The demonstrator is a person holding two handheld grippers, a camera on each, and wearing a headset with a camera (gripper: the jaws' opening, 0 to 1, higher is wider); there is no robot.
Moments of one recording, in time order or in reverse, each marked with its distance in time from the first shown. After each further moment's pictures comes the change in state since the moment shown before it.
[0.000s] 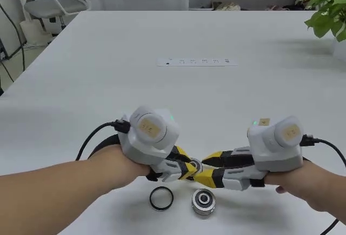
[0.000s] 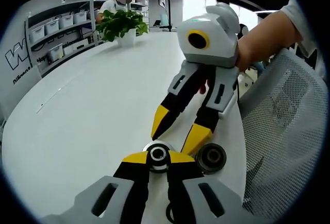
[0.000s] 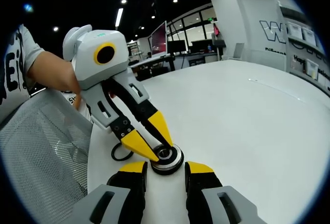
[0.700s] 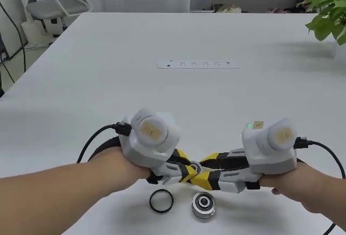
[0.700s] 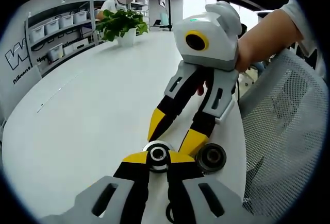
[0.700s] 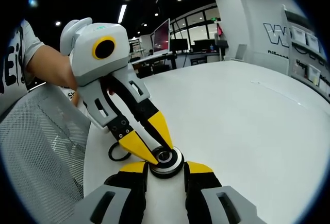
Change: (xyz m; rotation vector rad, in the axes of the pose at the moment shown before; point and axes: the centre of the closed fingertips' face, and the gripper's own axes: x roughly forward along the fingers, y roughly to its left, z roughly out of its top) left arm 0.000 0.000 0.000 0.000 0.004 0.002; right arm 0.007 -0.001 0.000 -0.039 0.022 -0.005
